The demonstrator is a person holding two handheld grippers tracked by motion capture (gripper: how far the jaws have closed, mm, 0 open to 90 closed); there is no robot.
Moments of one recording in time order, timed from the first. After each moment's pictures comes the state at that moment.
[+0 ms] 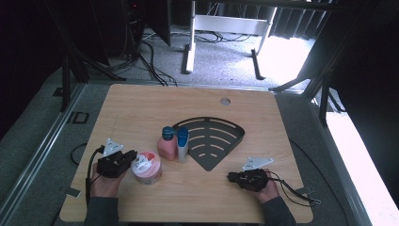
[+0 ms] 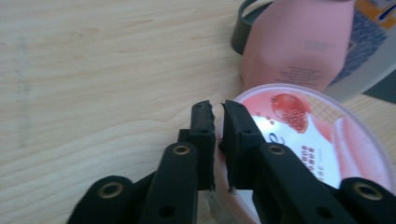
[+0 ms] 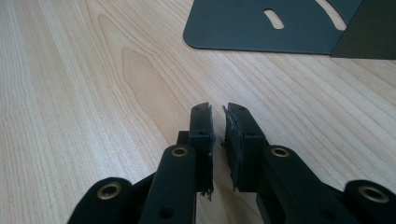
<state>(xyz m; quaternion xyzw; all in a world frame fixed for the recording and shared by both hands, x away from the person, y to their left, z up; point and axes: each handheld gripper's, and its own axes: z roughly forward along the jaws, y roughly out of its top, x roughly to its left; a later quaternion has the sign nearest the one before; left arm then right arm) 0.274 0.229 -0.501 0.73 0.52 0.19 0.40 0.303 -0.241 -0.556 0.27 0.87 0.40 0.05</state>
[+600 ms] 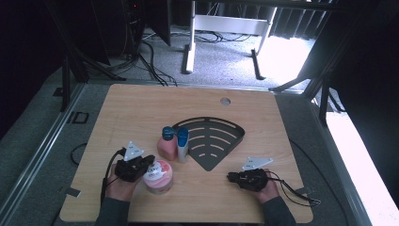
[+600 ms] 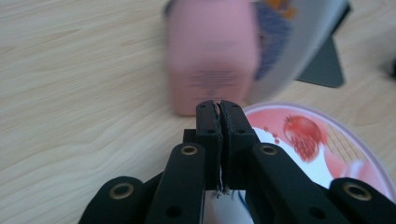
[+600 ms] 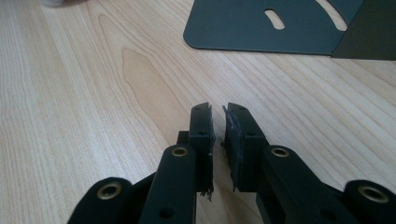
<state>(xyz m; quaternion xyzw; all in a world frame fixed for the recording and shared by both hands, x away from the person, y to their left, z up) 0.269 0.166 -0.498 0.79 0.44 0.18 0.39 0.304 -0.240 -0.556 0.27 0.87 0.40 0.05</state>
